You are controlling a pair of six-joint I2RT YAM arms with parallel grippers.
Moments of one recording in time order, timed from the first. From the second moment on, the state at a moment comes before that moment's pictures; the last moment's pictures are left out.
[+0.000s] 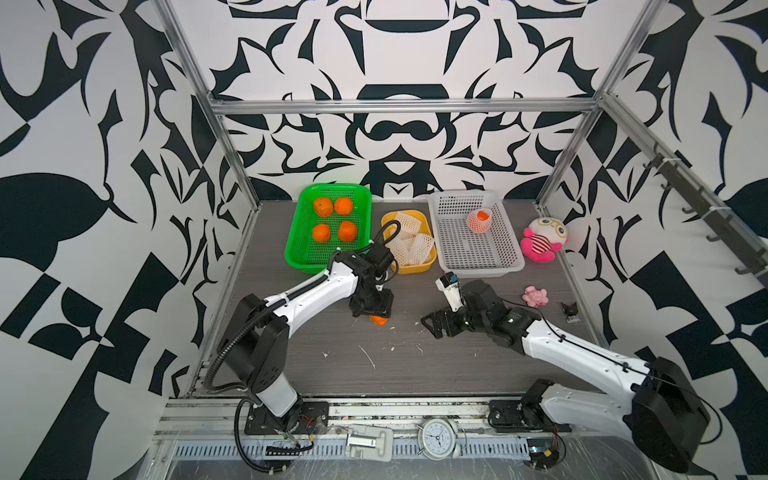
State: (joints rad) left arm -0.67 1.63 1.29 -1.02 0.18 -0.42; right arm 0.69 1.14 0.64 -0.28 -0.19 0.30
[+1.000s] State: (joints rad) left arm -0.20 2.05 1.98 -1.27 -0.08 -0.25; right arm 0.71 1.43 0.93 -0.31 -0.19 0.07
